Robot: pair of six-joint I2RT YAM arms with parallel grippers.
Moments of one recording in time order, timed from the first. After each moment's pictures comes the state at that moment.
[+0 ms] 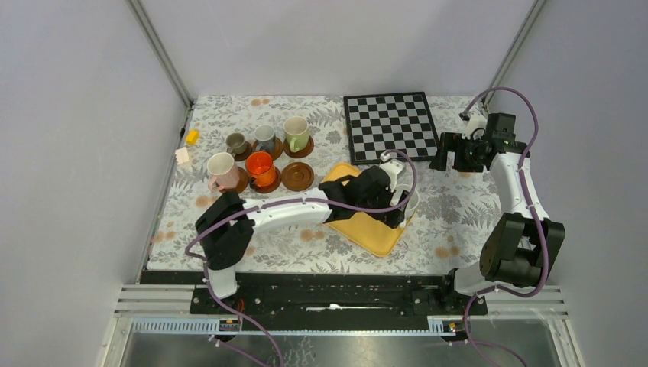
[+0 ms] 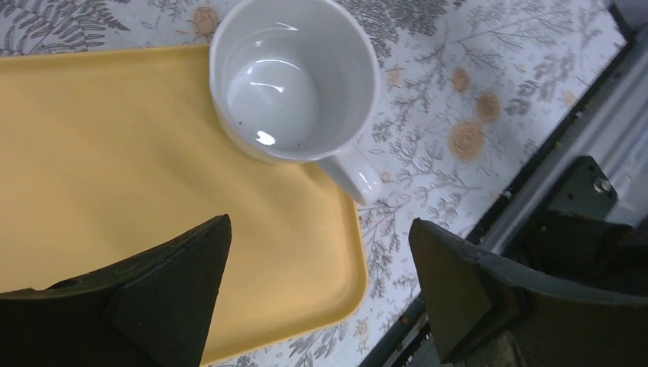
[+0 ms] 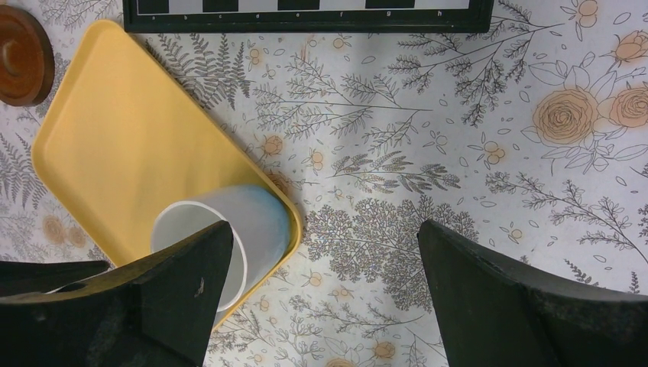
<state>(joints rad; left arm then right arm) -1.07 1.81 1.37 -0.21 0.01 -0.42 -0.22 1.47 1.20 -0.71 -0.47 -0.13</state>
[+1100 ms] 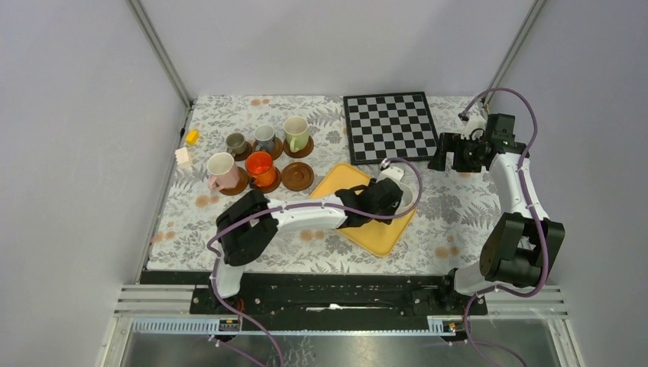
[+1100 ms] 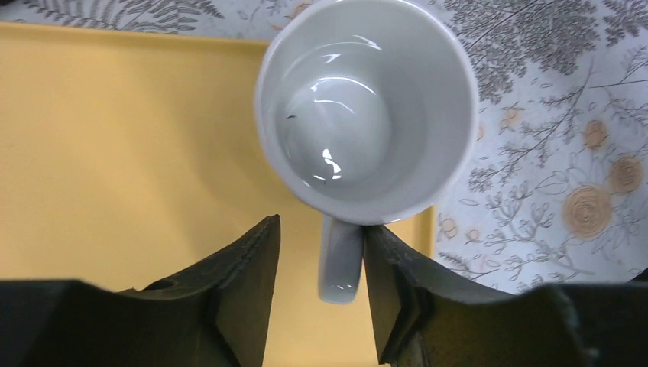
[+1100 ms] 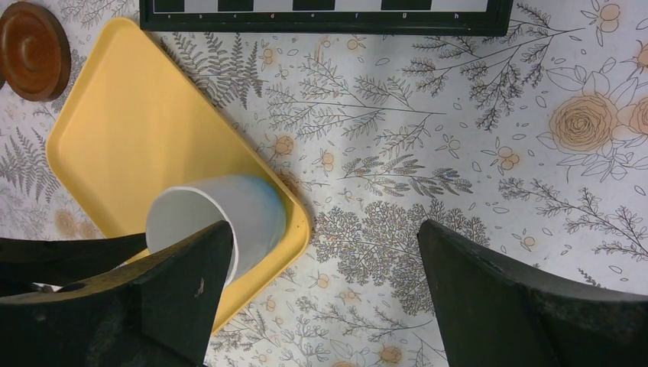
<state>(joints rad) -1.14 1.98 1.44 -0.21 -0.33 -0.49 -0.22 1.47 1.19 -0.70 -0.50 -0.13</state>
